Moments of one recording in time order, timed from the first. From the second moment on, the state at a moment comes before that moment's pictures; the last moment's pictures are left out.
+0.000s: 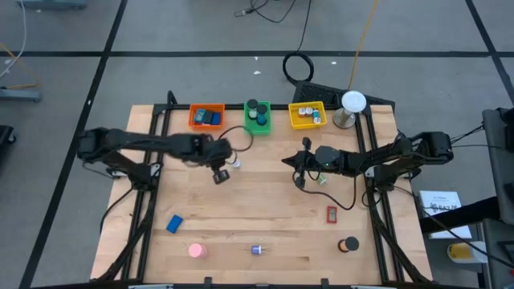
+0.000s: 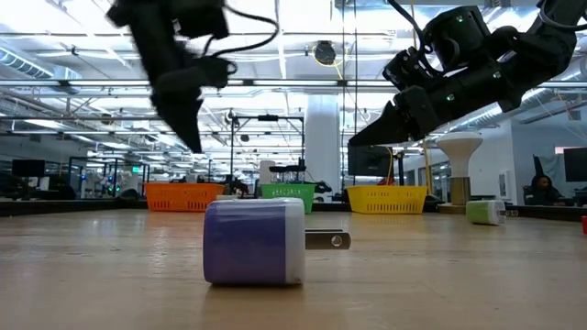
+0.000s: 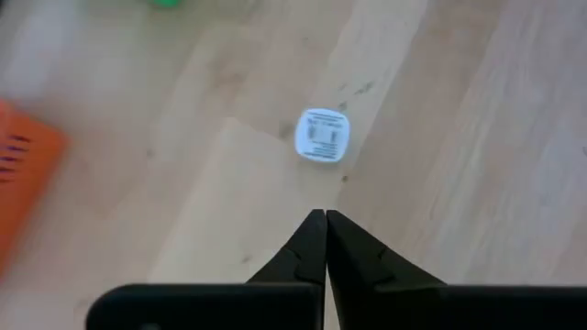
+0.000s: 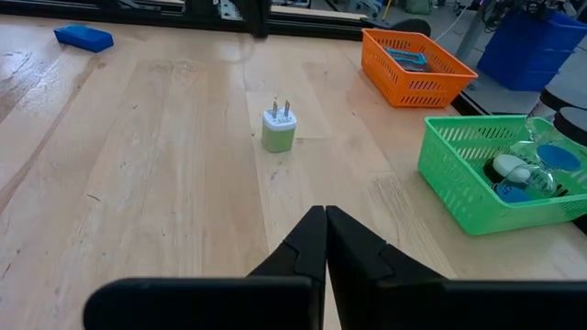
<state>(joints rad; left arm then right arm) 0.11 1.41 0.93 -0.65 -0.18 -0.27 -0.10 1.40 0.41 0.66 0.12 -0.08</state>
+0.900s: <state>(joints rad) 0.11 1.62 0.64 0.13 -0.24 -0.59 -0.09 1.40 0.41 0.66 0.12 -0.08</state>
